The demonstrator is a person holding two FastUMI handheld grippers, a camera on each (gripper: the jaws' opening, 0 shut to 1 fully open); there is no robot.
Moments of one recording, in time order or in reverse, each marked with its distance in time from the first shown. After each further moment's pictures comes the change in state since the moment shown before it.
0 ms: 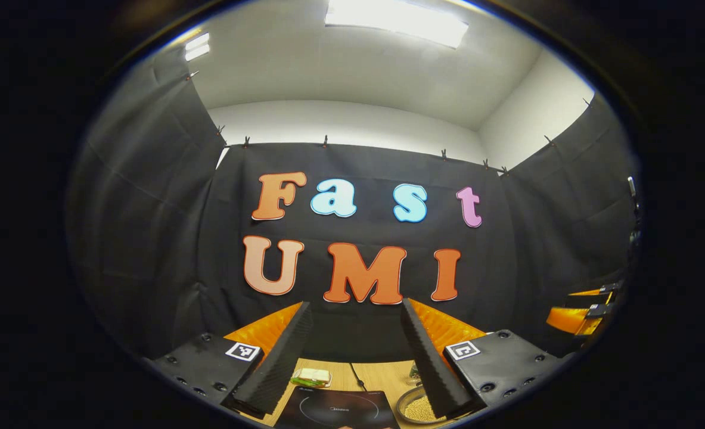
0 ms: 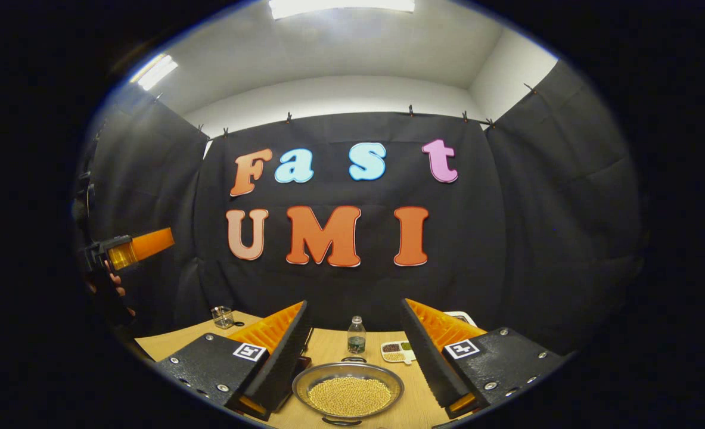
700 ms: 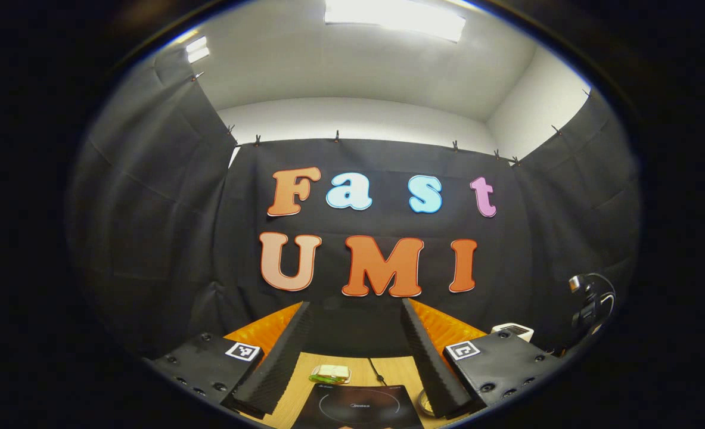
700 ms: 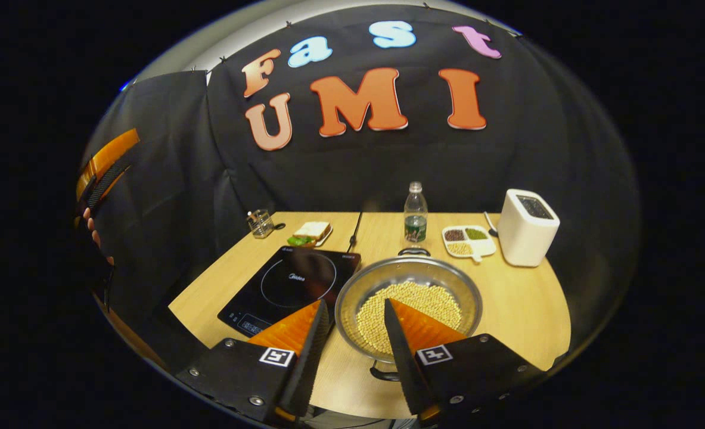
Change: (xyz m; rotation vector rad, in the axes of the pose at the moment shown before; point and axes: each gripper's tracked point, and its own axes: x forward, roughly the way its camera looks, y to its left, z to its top) left arm -0.004 0.034 -0.027 0.034 0.031 0.066; right arm 0.024 0.077 -0.205 0.121 0.658 0.250
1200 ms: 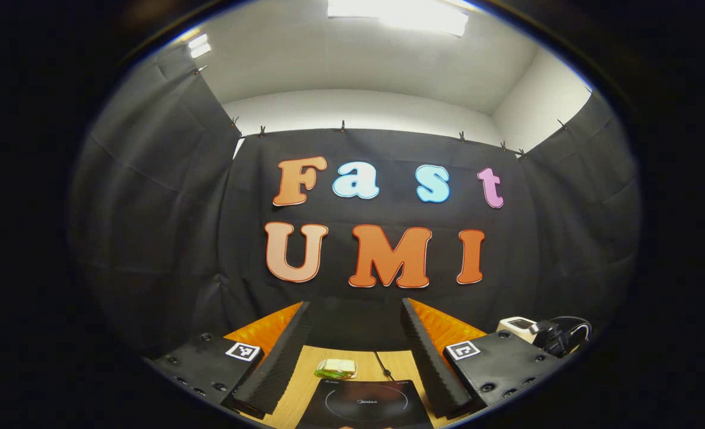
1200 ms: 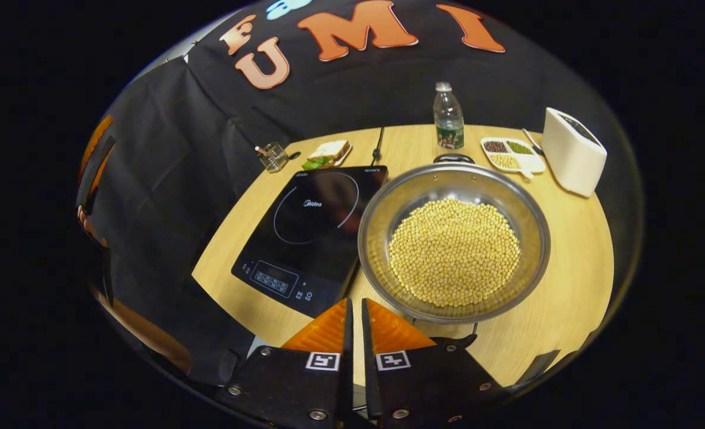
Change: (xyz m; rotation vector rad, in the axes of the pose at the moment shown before) left arm 0.009 0.009 -0.020 -0.014 0.043 0.006; right arm 0.039 0.026 -0.102 0.096 0.392 0.138
